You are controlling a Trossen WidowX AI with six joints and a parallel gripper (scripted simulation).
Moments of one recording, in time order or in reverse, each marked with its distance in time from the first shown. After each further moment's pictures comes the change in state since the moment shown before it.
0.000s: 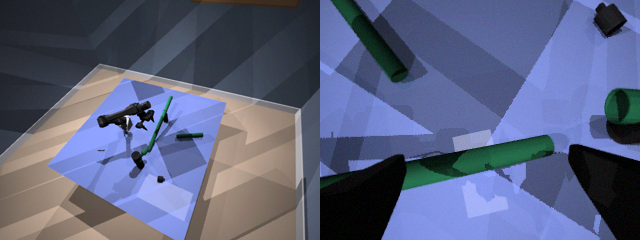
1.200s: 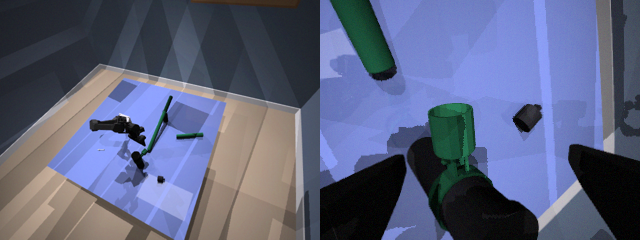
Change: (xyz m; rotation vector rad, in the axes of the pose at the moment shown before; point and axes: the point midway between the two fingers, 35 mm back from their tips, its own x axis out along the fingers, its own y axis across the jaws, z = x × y) arm 0.034 -0.156 0.019 -1.452 0.061 -0.070
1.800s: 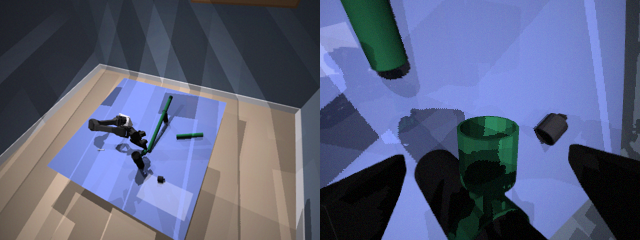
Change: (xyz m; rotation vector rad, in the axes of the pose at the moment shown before) arm 0.052 0.028 -0.002 -0.038 -0.002 0.000
